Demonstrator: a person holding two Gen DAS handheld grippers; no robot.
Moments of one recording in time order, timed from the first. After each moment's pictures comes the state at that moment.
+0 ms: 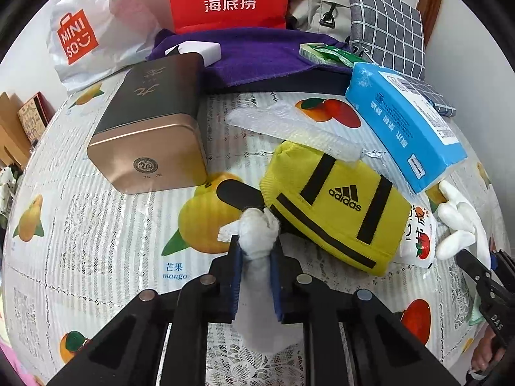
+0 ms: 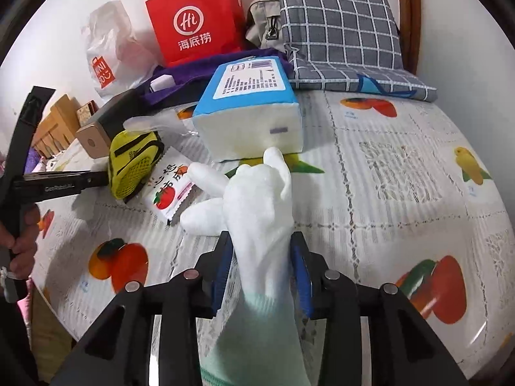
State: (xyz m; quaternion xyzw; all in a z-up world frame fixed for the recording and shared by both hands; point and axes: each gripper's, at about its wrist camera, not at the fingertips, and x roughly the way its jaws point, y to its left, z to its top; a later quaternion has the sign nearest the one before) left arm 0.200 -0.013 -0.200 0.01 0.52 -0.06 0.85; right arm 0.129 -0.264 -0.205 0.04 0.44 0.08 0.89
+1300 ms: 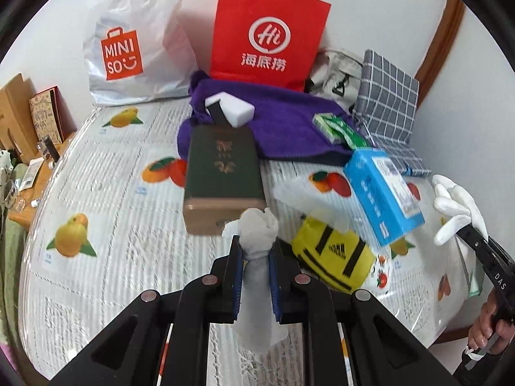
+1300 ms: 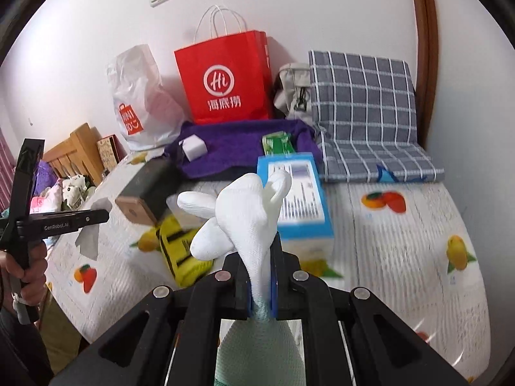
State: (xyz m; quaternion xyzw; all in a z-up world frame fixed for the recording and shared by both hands) left arm 0.198 0.057 -0.117 -0.07 0.47 -0.07 0.88; right arm 0.163 -0.237 -0.090 0.04 0.37 0.11 0.92
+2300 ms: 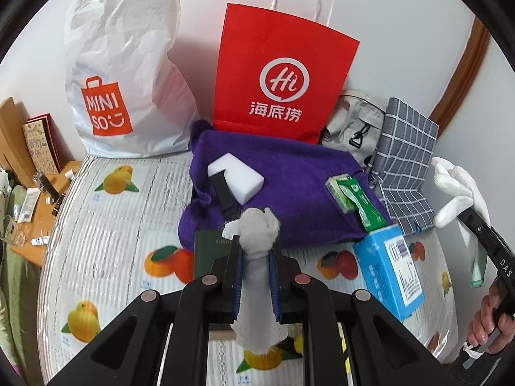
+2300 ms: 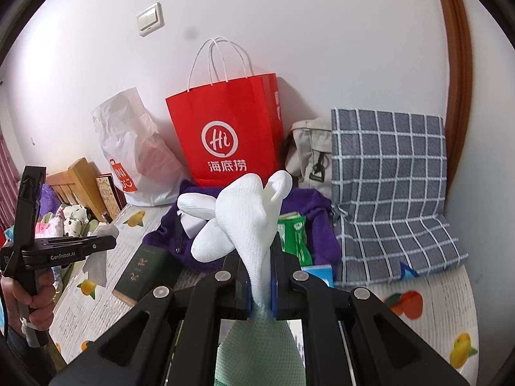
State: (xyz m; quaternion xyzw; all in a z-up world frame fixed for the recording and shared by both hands) left arm 0.310 0.068 -0.074 -0.08 0.46 -0.06 0.88; right arm 0.297 -0.219 -0.035 0.05 0.33 0.13 0.93
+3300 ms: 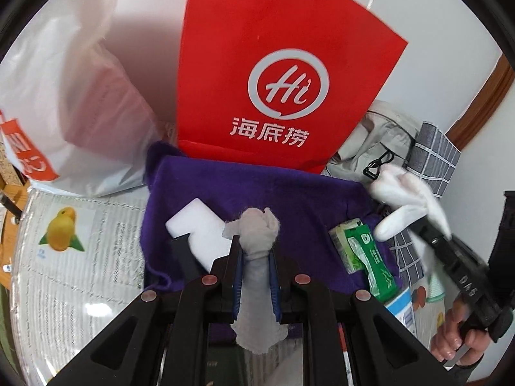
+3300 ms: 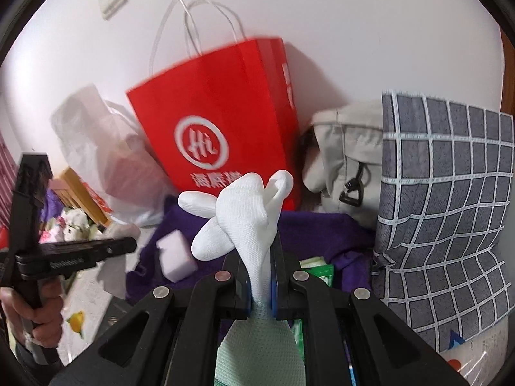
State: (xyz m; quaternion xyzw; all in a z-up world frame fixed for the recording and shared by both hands) left arm 0.447 0.046 -0.109 -0.11 0.49 -0.08 0.86; right arm 0.451 -0.195 -0.095 0.07 0.39 0.16 0.90
